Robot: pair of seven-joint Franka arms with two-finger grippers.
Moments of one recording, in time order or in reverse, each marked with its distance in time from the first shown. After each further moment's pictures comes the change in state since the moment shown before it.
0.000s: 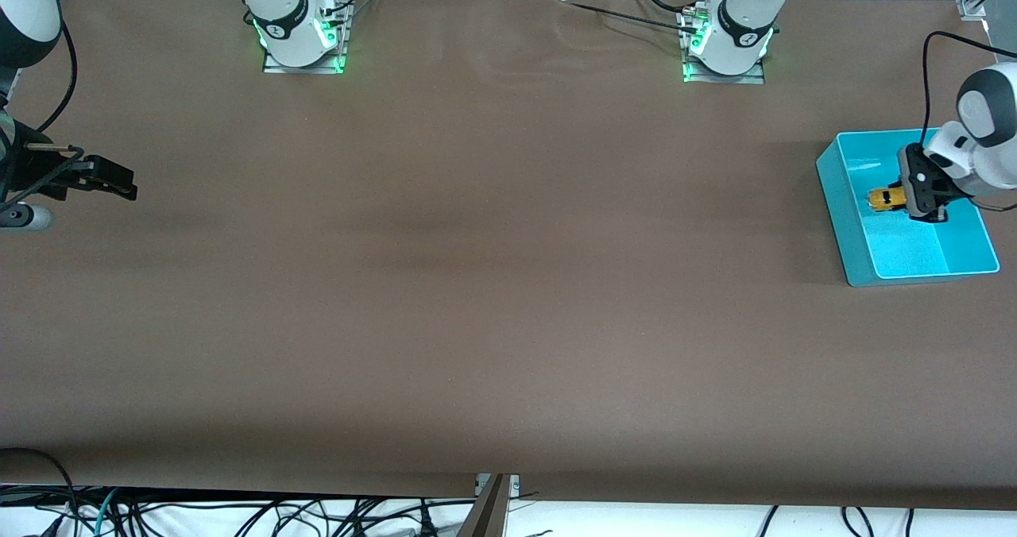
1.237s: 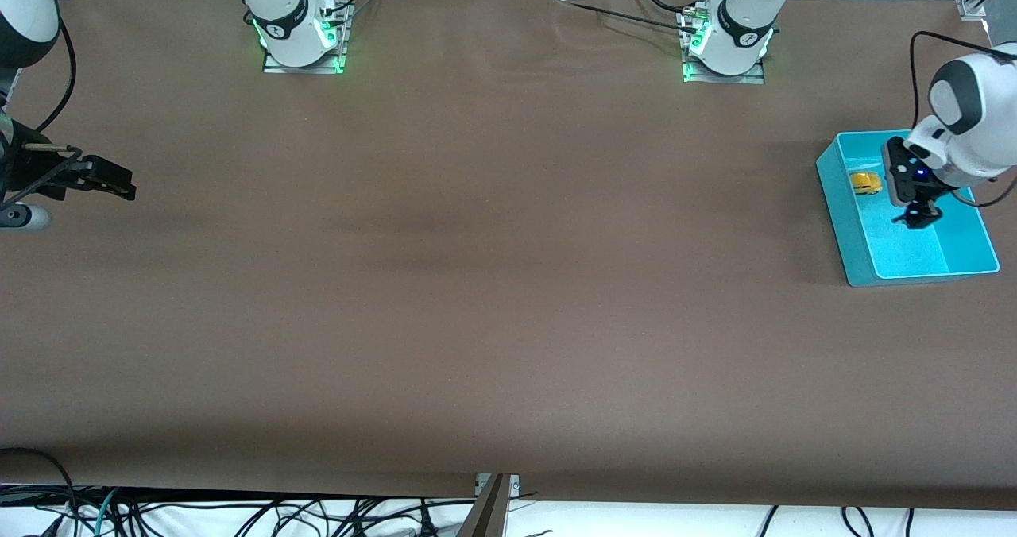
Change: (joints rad) left arm -0.021 -0.086 -0.025 -0.046 -0.009 0.145 0.010; right arm -0.003 0.000 0.000 0.000 0.000 0.000 0.000
